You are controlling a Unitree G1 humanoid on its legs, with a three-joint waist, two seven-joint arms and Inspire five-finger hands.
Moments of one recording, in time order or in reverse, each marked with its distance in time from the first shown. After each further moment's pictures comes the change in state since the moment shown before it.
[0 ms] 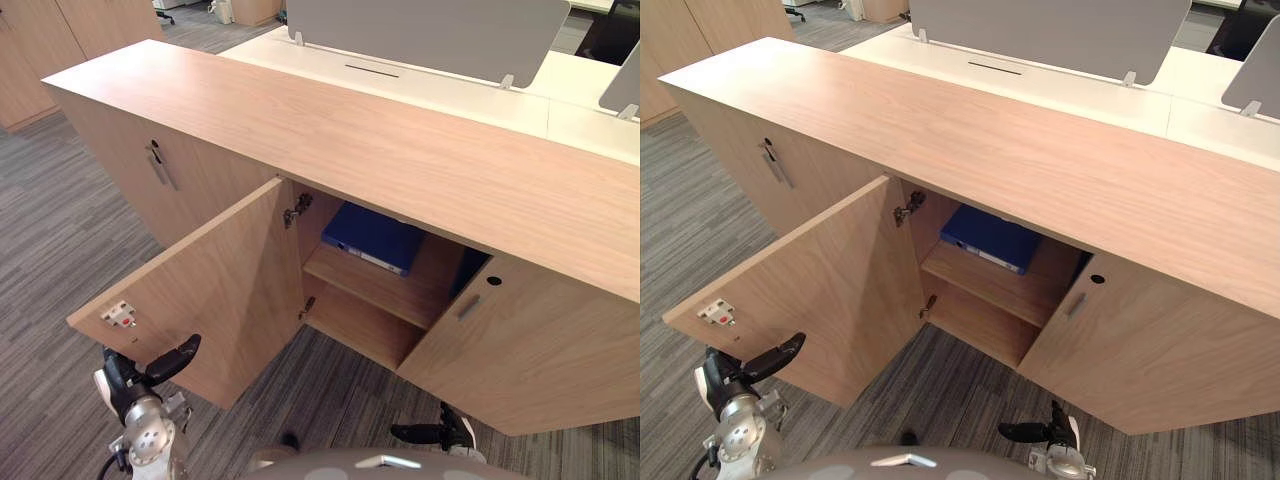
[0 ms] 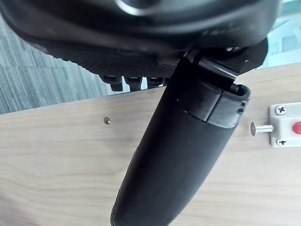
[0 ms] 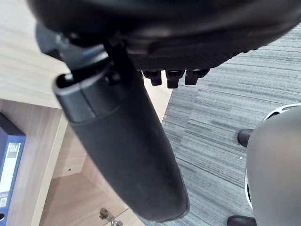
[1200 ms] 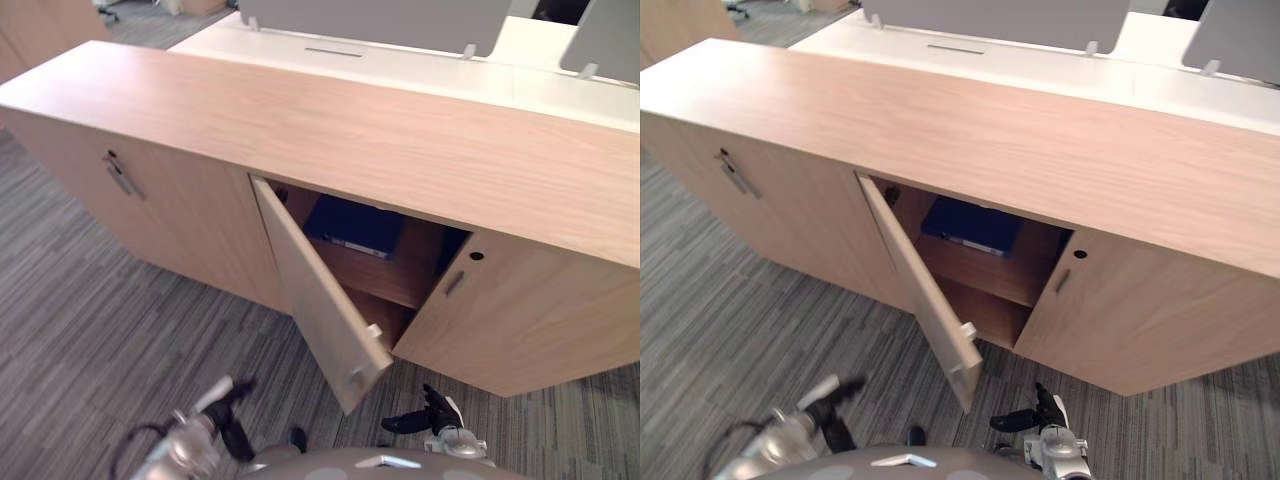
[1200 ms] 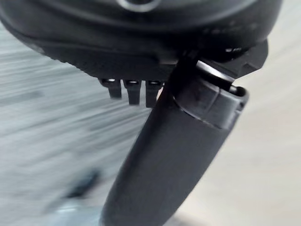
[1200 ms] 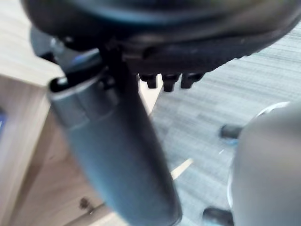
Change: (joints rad) left arm 0.053 0.512 -0.445 -0.115 0.138 0.110 -0.513; right arm -0.064 -0.042 0.091 0.030 -0.036 -0.001 0.055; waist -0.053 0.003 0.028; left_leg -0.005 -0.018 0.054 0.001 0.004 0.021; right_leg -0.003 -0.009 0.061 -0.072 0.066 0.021
